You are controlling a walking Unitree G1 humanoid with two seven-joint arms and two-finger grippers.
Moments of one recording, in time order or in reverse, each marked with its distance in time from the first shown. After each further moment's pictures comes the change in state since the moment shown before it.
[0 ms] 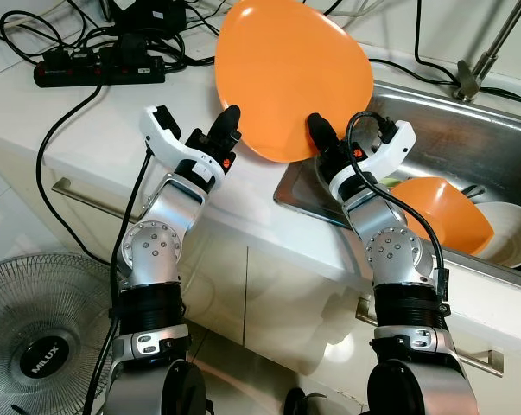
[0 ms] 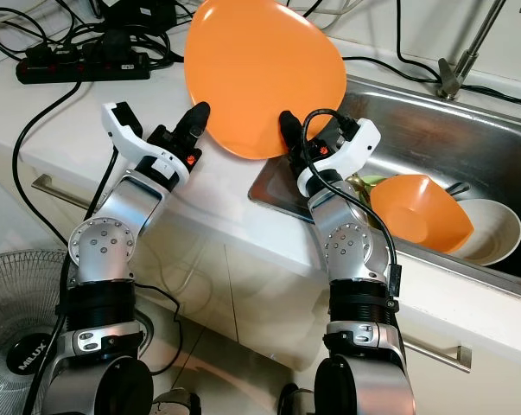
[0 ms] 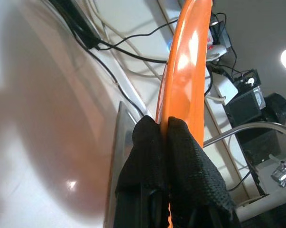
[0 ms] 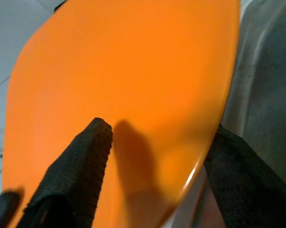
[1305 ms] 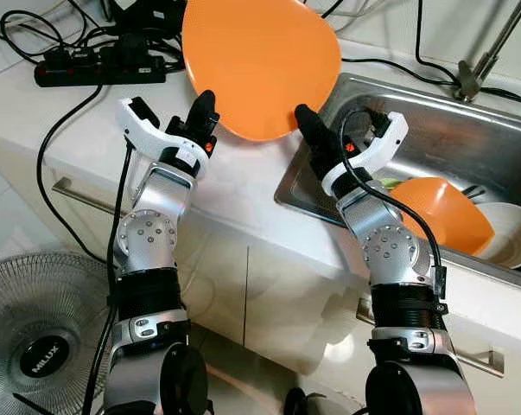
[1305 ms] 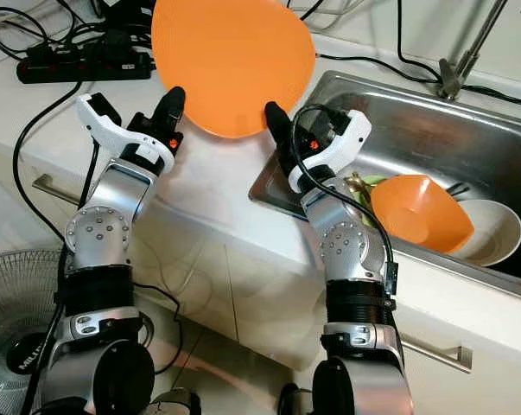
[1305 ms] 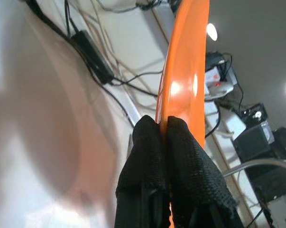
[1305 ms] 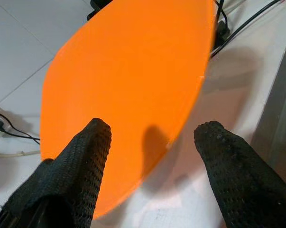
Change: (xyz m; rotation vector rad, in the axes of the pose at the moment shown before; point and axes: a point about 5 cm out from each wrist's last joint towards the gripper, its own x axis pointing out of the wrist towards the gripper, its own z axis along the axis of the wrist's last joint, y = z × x) left arm 0.007 0.006 0.020 -0.021 -0.123 0.047; right arm 0.000 0.018 -0.005 -0.014 0.033 0.135
